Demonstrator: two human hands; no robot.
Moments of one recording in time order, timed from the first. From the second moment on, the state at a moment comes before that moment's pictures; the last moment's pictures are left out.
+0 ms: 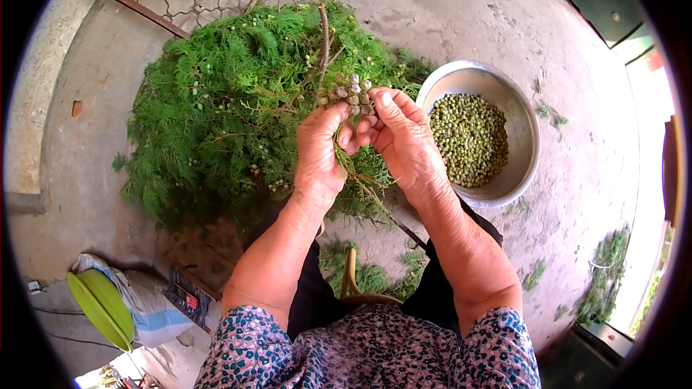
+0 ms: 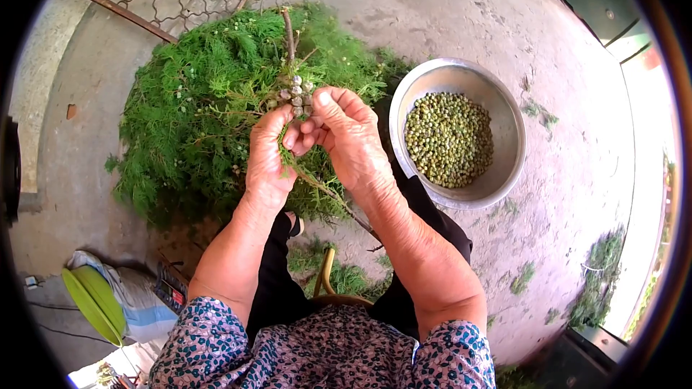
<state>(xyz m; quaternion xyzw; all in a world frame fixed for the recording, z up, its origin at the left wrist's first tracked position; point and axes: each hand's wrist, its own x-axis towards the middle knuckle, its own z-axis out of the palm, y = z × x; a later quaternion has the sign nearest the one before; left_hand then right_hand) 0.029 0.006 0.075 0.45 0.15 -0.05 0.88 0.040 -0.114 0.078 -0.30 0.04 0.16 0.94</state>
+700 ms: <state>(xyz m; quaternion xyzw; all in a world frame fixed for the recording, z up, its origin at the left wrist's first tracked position) 0.027 0.004 0.082 0.49 0.16 -0.05 0.86 0.042 -0.111 0.075 -0.32 0.03 0.19 0.93</state>
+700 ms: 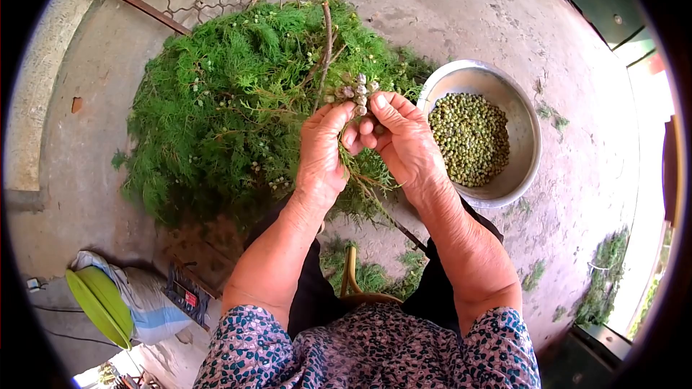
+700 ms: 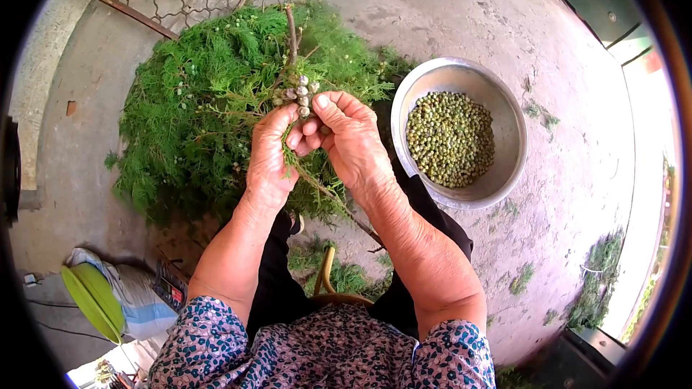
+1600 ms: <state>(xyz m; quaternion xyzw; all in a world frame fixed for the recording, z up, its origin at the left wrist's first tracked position) 0.035 0.005 0.067 0.46 0.14 -0.05 0.88 0.075 -0.240 0.078 -0.39 0.30 -0.16 0.86</state>
